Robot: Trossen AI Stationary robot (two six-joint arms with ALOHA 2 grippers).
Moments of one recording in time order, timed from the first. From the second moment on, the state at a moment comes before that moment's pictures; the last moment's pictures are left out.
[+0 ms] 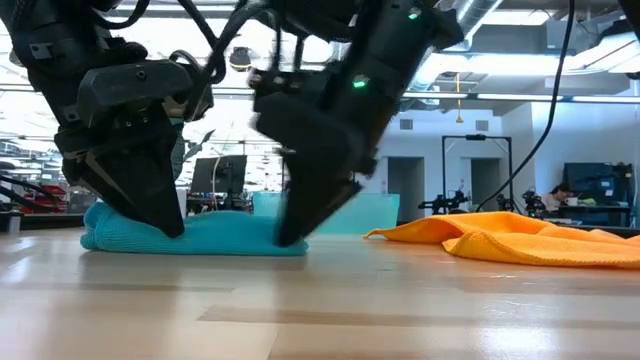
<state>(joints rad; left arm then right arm) -0.53 1.75 0.89 -0.42 -0.38 -1.22 0.31 2.18 1.53 -0.53 0.26 0.40</state>
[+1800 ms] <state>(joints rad) -0.53 1.75 0.89 -0.40 -0.38 -1.18 0.24 1.79 0.89 0.19 0.30 0.49</state>
